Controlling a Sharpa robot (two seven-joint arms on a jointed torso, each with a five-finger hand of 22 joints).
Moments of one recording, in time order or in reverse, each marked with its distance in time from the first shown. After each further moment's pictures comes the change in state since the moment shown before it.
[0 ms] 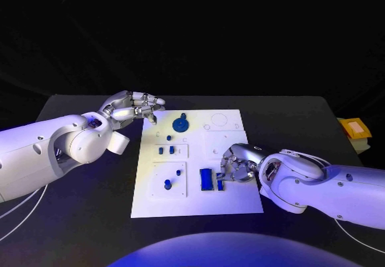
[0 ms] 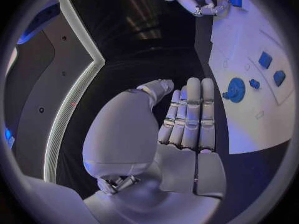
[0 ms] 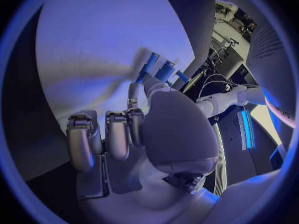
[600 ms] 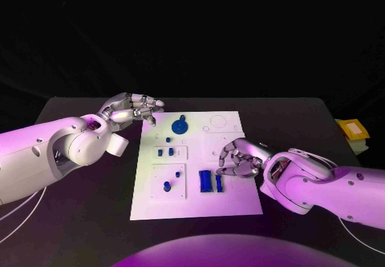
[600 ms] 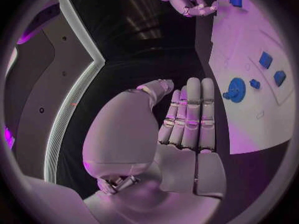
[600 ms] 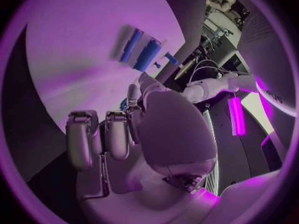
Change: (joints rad) left arm 0.000 0.001 0.000 -0.002 0.001 -0.002 0.002; left_hand -0.003 0.003 0.003 -0.003 0.000 0.000 0.000 0.000 0.001 0.000 0.000 0.007 -0.001 0.000 0.000 0.004 -0.002 0.000 0.000 0.000 0.000 0.000; right arm 0.021 -0.050 0.001 0.030 0.106 -0.139 0.163; right_hand 0.026 0.026 -0.010 0.028 0.044 -0.078 0.019 0.003 -0.009 -0.024 0.016 -0.077 0.000 0.000 0.000 -0.016 0.000 0.000 0.000 0.000 -0.076 0.000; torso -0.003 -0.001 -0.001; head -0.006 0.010
